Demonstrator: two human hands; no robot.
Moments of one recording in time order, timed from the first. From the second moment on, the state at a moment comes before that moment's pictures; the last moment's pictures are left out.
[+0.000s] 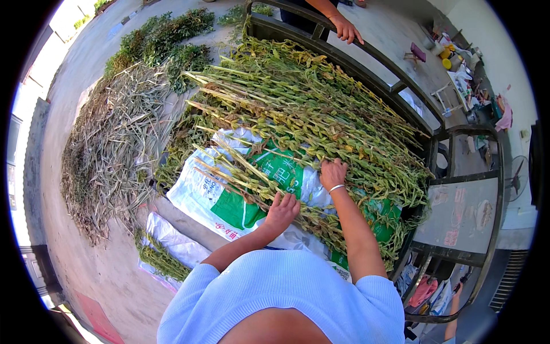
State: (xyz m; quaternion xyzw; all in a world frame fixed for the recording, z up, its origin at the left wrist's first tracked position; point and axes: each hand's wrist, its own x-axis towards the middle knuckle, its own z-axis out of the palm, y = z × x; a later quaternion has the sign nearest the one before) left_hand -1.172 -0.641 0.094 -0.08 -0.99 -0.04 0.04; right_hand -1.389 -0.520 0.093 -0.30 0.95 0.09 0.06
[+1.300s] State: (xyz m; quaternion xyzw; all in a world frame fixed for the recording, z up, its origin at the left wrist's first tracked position) left_hand -1.282 -0.719 0.058 0.30 -0.12 -0.94 0.02; right_hand -1.426 -0.552 0.130 -0.38 0.92 0.10 0.06
